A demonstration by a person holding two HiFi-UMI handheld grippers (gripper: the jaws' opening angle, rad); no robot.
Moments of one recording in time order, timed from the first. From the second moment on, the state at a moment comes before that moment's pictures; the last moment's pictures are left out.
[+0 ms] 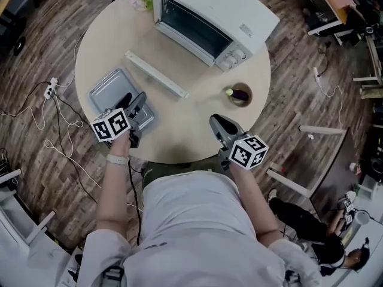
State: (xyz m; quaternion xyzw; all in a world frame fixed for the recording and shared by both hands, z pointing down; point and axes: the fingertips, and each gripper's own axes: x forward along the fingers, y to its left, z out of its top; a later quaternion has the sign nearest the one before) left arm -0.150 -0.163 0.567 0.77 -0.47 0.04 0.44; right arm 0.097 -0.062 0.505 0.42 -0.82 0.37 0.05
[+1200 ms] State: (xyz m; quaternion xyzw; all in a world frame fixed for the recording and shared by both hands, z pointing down) left arm 0.059 -0.334 0.484 0.80 -0.29 -0.18 0.49; right arm 0.205 -0.068 0.515 0.51 -0.76 0.39 0.07
